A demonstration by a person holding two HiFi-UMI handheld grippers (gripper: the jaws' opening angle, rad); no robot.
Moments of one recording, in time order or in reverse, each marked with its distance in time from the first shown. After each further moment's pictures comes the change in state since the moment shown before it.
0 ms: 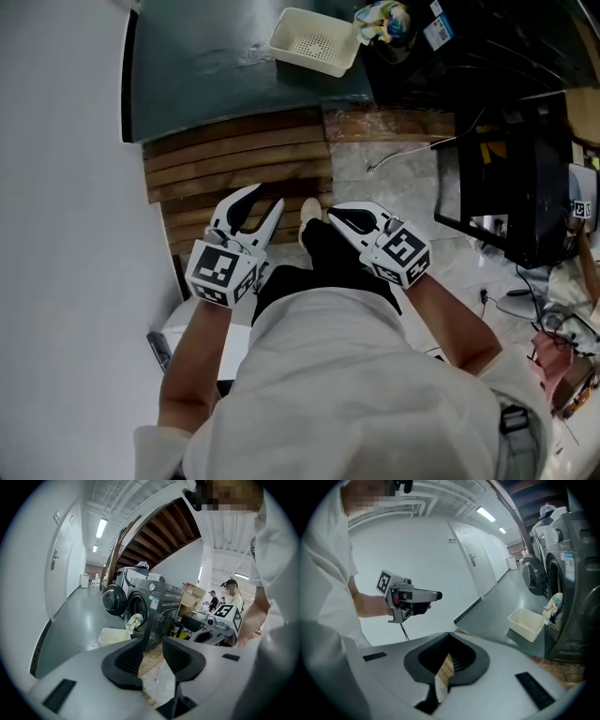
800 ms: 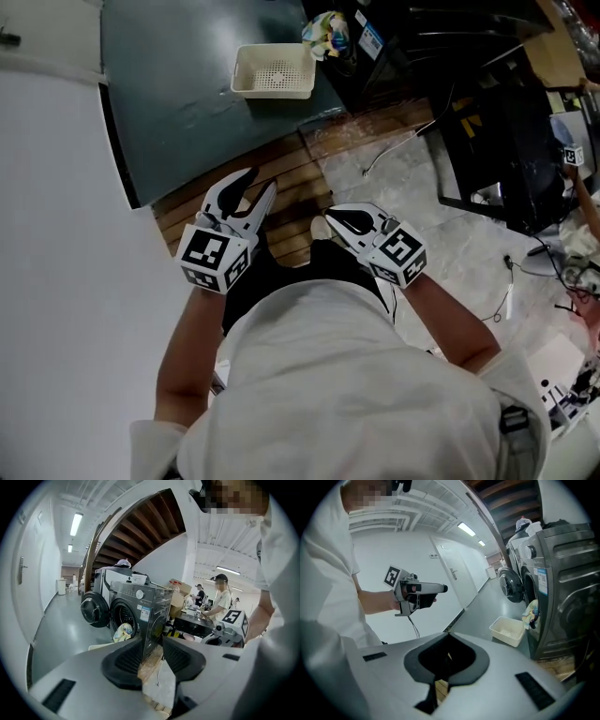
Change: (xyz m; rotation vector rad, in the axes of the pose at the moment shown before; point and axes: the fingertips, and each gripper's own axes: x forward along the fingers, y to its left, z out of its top) left arm 0.095 0.005 0.137 0.168 0.067 -0.185; right arm -0.048 -0.067 0.072 0.139 -0.146 -0.193
